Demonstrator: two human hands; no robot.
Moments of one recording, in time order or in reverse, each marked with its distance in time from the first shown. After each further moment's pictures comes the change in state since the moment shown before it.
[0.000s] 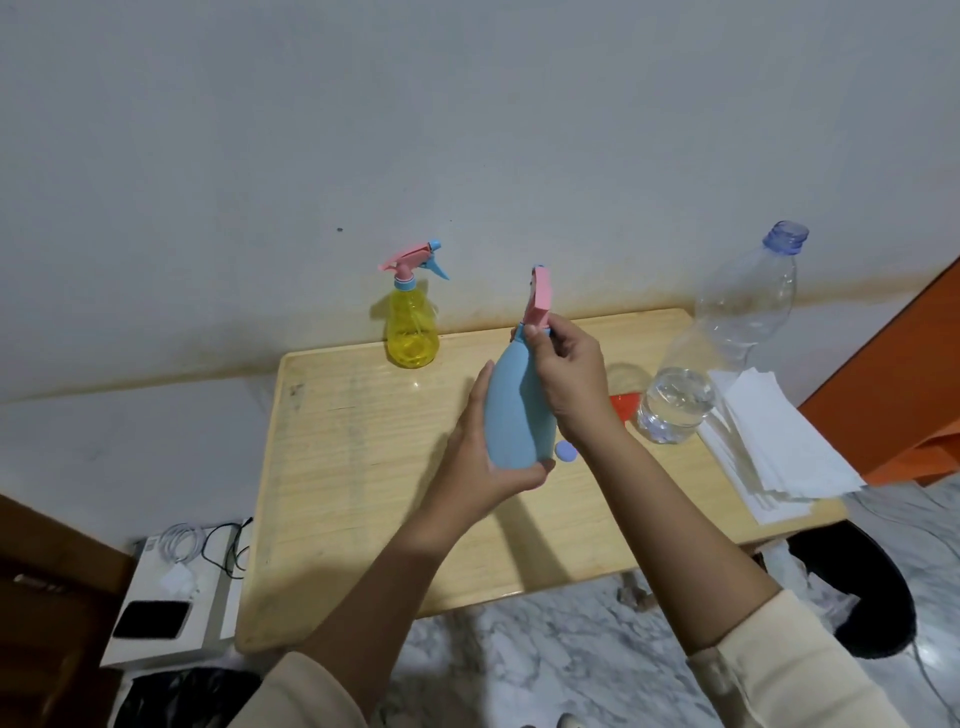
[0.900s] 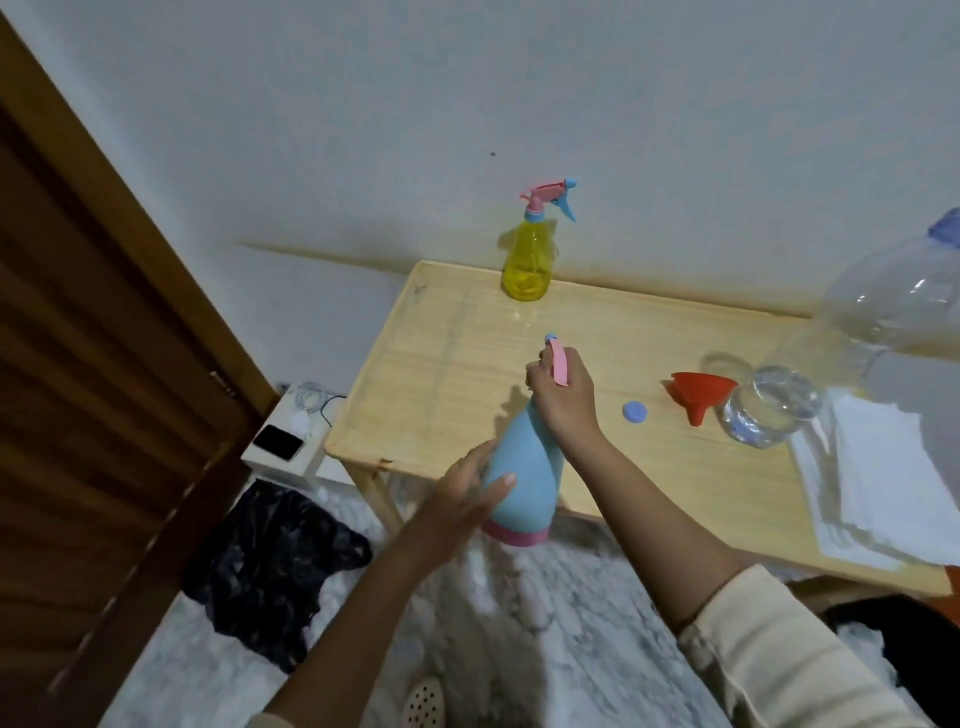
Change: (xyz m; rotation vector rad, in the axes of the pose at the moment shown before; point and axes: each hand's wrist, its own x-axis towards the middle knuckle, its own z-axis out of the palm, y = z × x) left_hand -0.149 -0.035 0.023 -0.225 0.140 -0.418; right_hand -0.086 0.052 0.017 -0.073 -0.365 0.058
